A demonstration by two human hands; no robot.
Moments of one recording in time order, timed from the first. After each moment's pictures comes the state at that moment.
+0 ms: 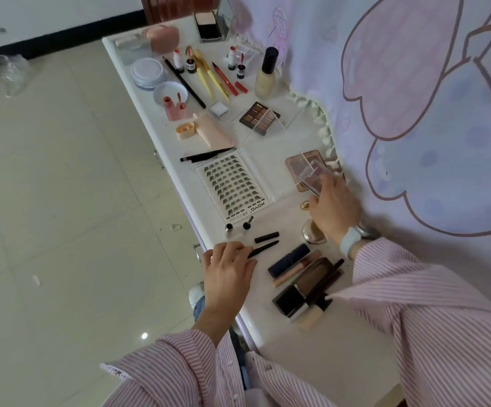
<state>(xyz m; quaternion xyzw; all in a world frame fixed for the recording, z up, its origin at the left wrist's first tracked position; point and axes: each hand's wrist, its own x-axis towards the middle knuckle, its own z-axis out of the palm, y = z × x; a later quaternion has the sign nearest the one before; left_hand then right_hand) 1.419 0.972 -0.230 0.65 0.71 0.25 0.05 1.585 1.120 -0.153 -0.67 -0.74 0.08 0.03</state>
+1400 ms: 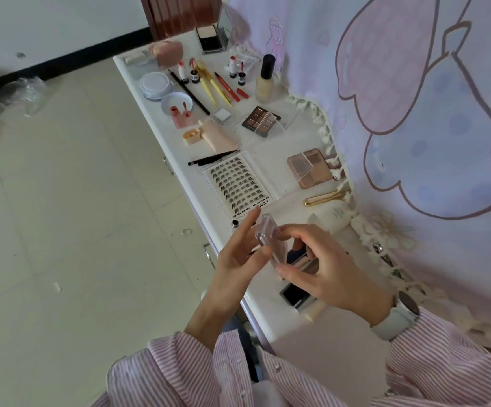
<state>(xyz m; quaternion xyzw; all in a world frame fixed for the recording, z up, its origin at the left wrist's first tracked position) 1.409 0.966 -0.113 0.35 0.47 0.51 0.63 1.572 1.008 -0.086 -0.41 -0.80 0.38 0.21</state>
